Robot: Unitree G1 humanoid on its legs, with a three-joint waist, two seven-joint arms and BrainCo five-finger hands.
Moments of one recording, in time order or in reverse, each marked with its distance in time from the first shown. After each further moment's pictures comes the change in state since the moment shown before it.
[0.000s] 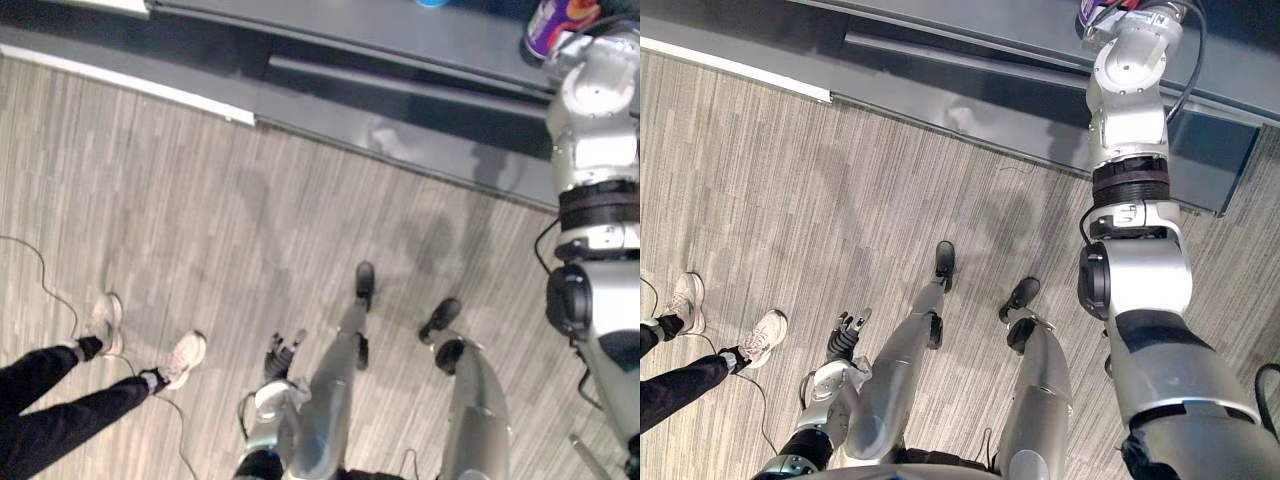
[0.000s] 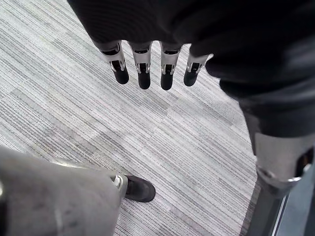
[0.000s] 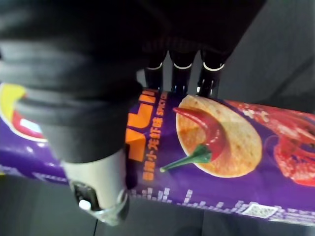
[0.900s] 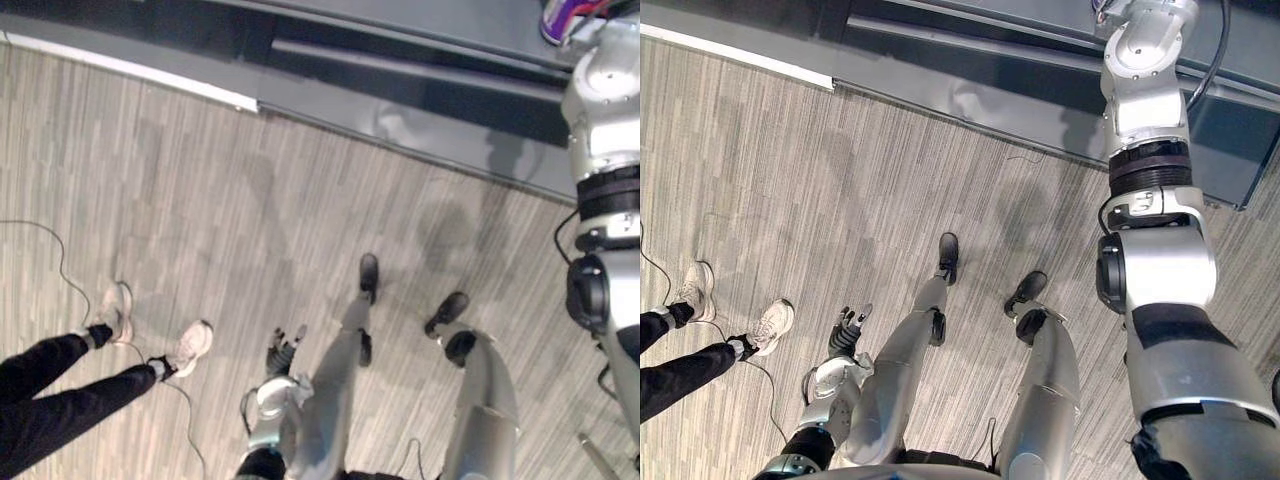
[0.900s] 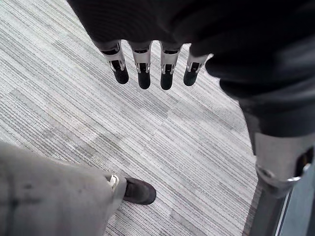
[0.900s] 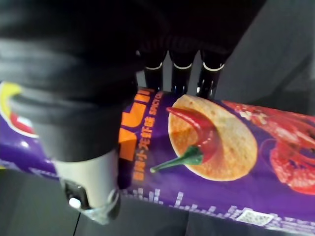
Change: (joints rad) left arm 0.000 -0.014 -0.002 -0.031 -0.003 -0.008 0.000; right arm -0.041 -0.073 0.095 0.038 0.000 -0.022 -0.019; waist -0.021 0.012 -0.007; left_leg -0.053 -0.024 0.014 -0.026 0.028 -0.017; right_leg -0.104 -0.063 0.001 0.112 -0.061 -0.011
